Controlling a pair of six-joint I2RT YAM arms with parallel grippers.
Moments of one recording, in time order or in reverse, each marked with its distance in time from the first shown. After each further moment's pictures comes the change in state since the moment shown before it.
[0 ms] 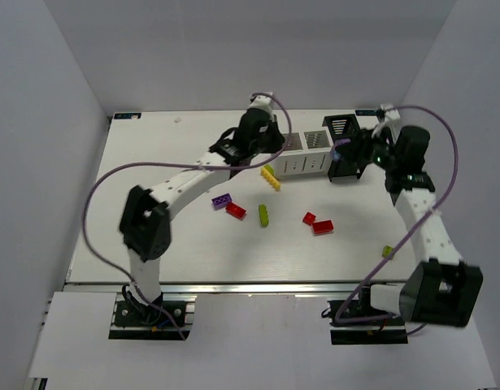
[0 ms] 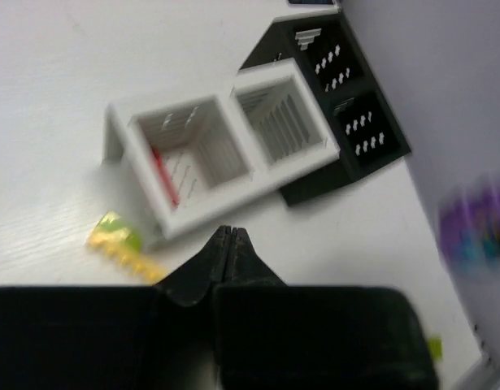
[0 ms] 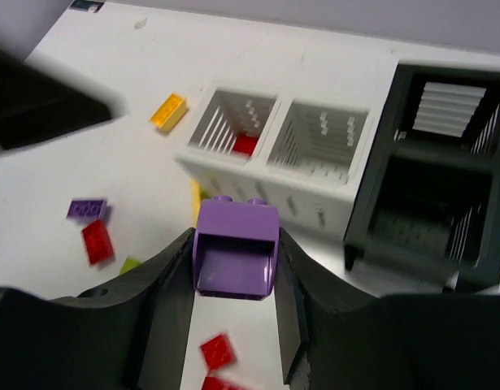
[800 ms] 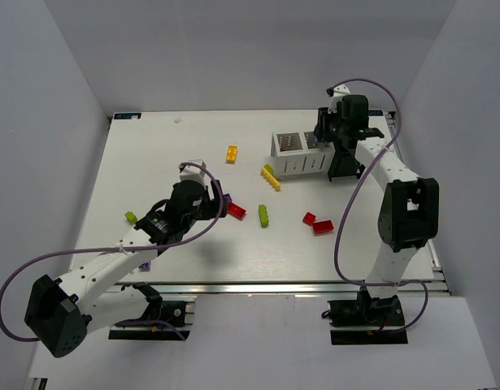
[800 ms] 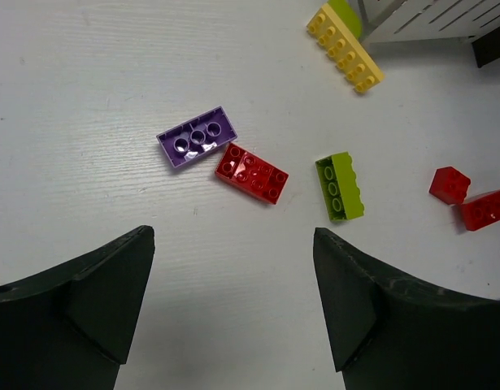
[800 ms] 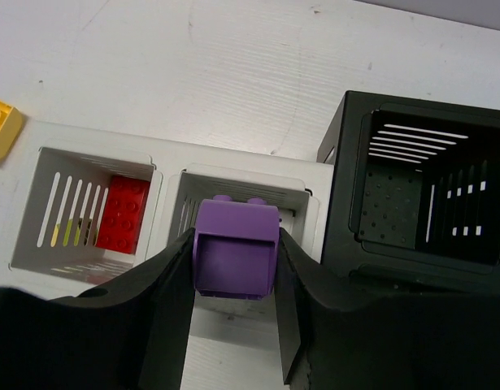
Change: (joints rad) left arm 0.041 -0.978 -1.086 -0.071 -0.175 -0.011; right arm 0.245 0.679 0.566 -0.150 0.511 -0.123
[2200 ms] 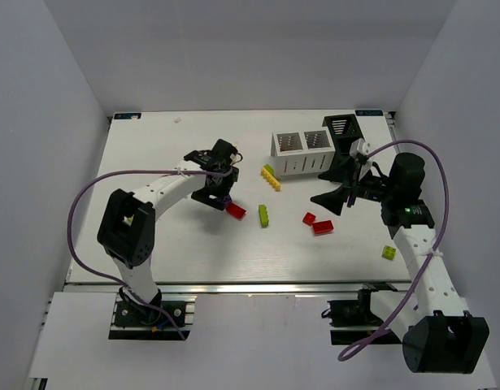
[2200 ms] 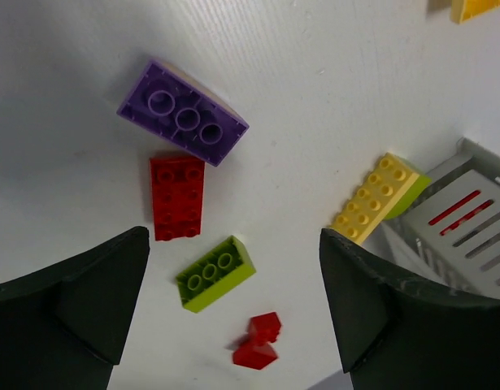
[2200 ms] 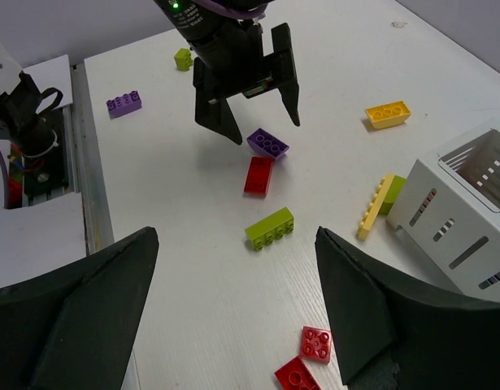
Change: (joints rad) left arm 0.120 0.729 0.634 -0.554 0.081 -1.130; right arm -0.135 -0.881 -0.687 0.079 -1.023 -0.136
